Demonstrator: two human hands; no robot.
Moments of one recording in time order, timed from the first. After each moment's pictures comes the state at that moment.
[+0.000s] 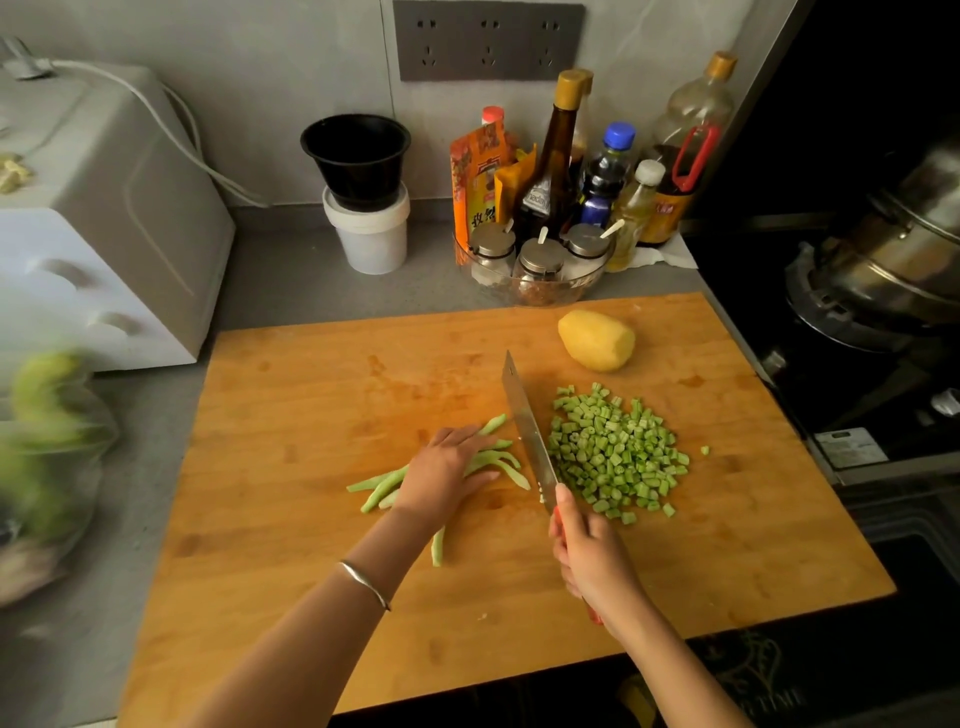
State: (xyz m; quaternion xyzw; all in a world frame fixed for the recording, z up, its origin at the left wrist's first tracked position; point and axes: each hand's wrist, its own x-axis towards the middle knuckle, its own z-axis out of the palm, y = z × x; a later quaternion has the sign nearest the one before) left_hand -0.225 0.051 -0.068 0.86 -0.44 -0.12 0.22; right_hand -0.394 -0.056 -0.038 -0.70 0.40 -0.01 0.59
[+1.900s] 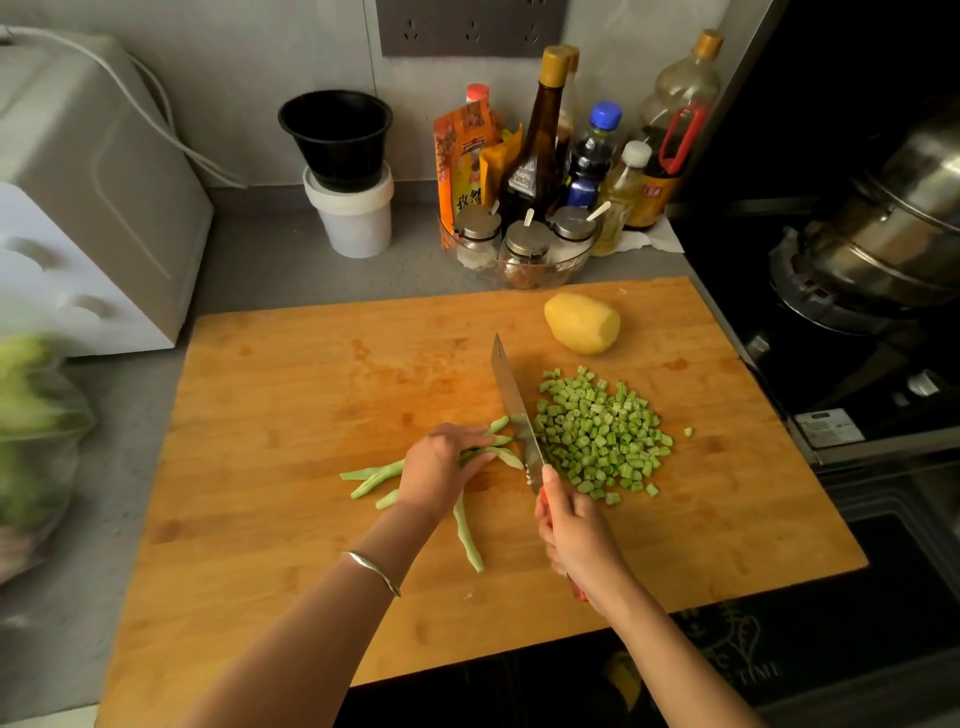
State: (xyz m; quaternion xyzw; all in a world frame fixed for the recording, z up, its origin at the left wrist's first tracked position) left_hand -0.241 0.042 -0.089 0.84 -0.38 -0.07 0.36; right_hand -0.395 -0.058 -0.036 -0.69 0.42 0.00 0.60
